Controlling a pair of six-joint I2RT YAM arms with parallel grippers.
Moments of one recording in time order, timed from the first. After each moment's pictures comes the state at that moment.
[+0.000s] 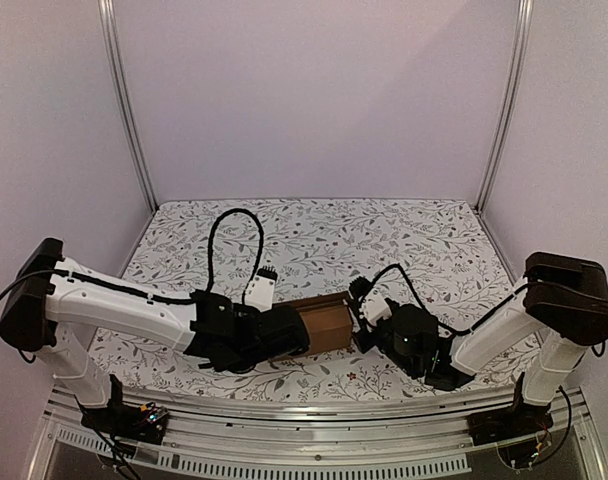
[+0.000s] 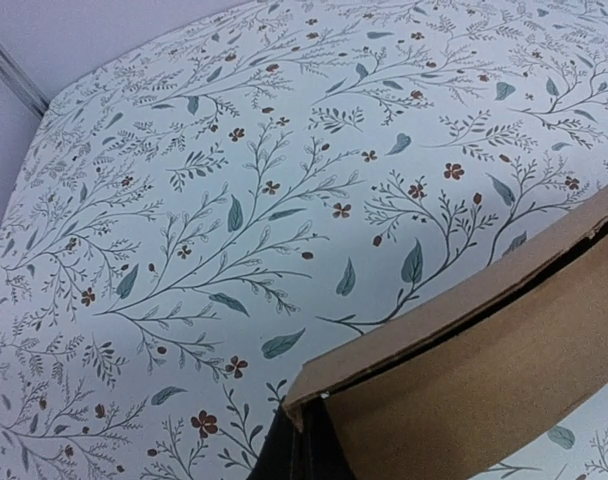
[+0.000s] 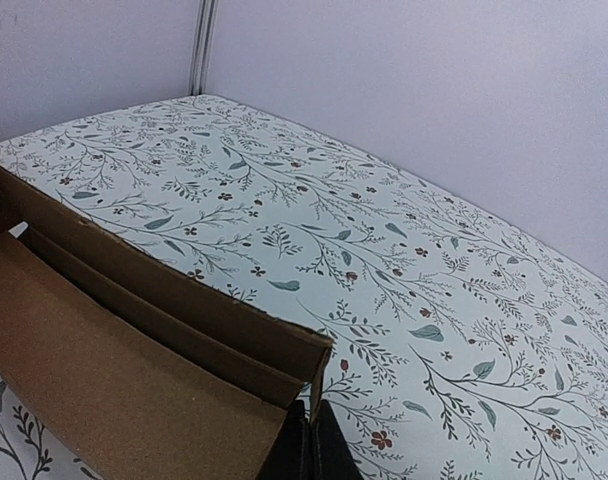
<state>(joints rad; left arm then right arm) -1.31 1.64 1.03 -0.62 -0.89 -0.89 1.14 1.75 0.48 1.06 0.57 -0.13</state>
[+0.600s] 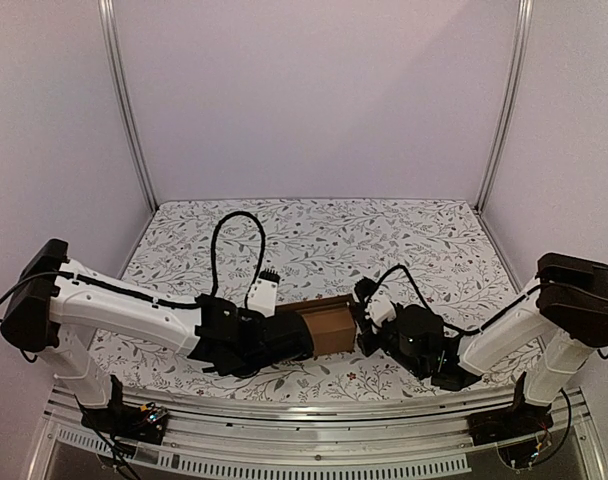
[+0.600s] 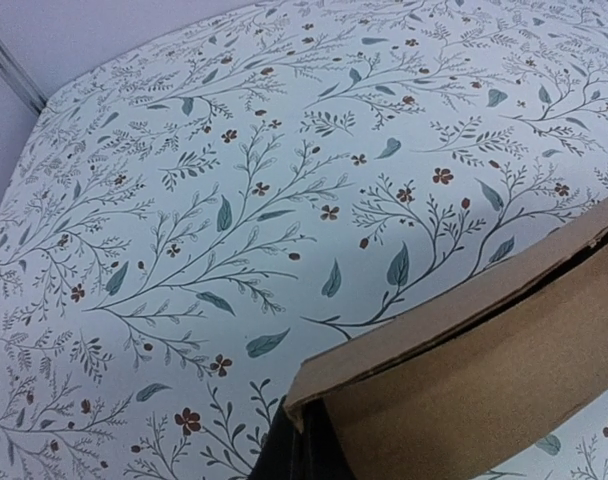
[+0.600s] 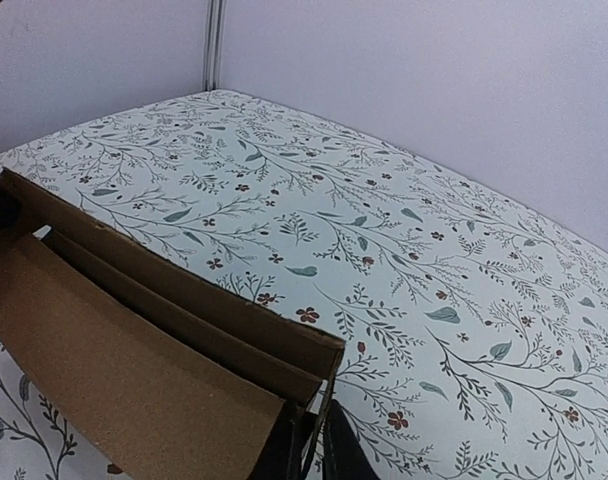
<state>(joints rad) -1.33 1.66 1.04 -0.61 -0.91 -0.93 1.14 1.69 0.45 1.00 0.53 -0.05</state>
